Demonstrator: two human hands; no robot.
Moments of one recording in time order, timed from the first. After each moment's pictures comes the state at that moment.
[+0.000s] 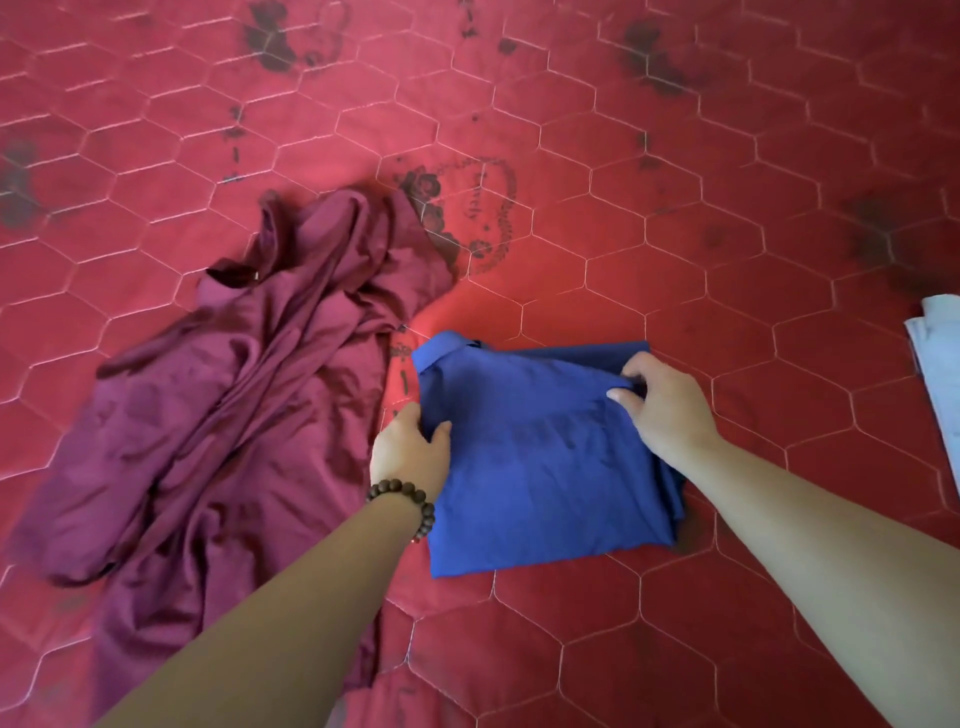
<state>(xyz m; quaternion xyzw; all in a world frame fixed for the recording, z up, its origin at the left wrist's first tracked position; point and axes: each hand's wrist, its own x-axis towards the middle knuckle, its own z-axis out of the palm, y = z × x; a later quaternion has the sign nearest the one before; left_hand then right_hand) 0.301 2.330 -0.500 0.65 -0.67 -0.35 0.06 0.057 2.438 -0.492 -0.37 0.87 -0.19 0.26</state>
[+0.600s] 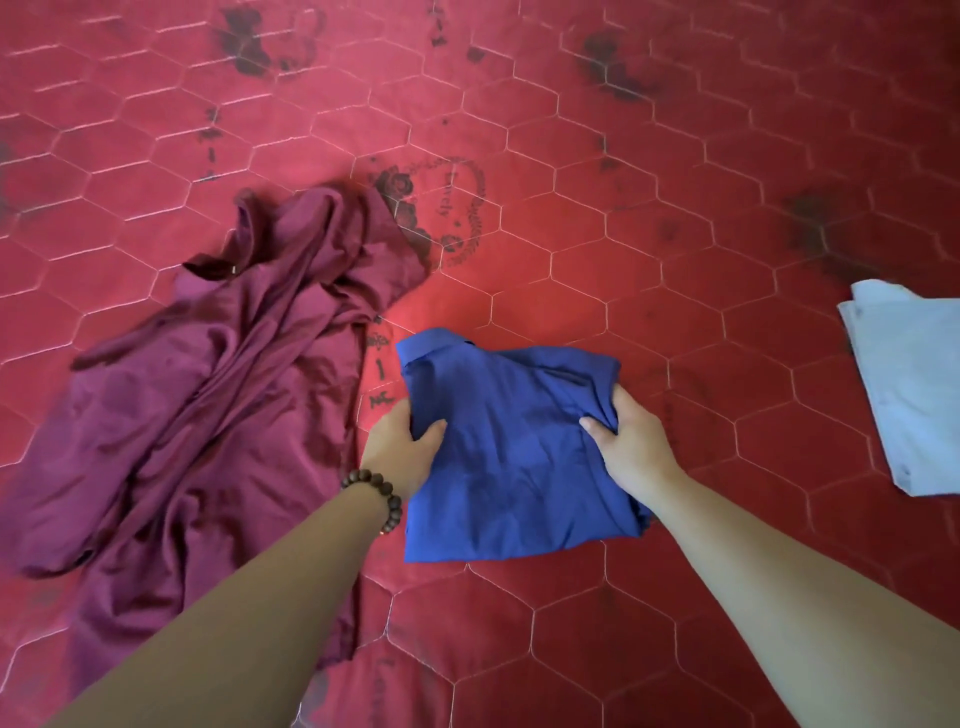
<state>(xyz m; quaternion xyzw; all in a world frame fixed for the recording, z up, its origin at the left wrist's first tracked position) 0.307 2.347 -0.489 0.57 -0.68 -0.46 0.05 0.092 2.491 -0.495 -0.29 0.83 -0.33 0.35</state>
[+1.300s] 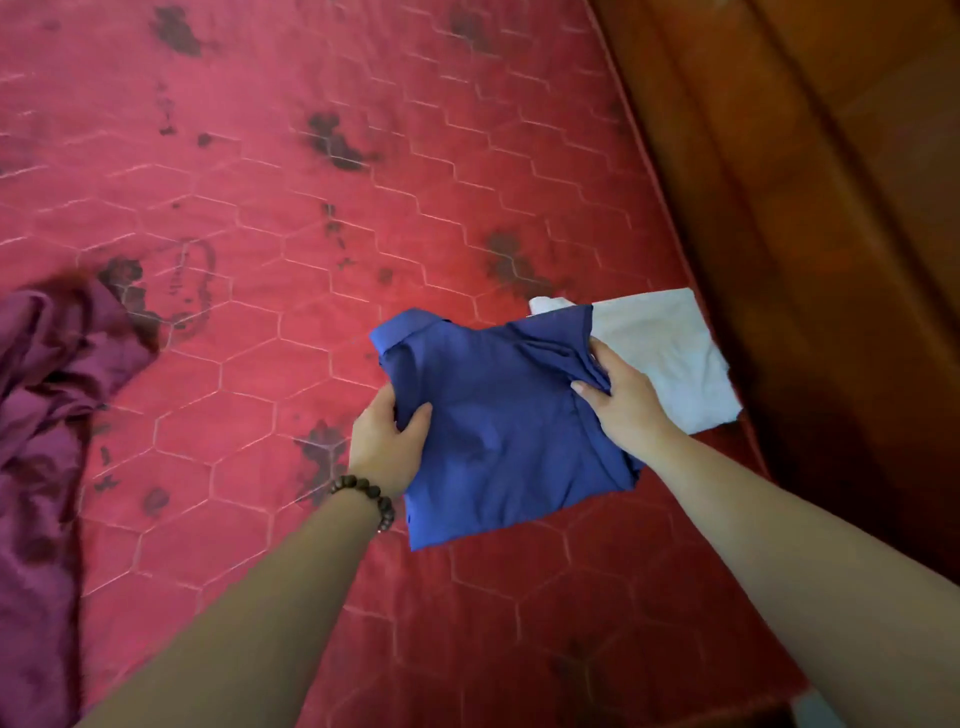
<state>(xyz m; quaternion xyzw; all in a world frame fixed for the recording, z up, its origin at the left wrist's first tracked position) 0.038 2.519 -0.403 0.47 -0.73 -0.49 0.12 -0.176 2.687 -0.386 -0.30 0.84 -0.36 0.28</state>
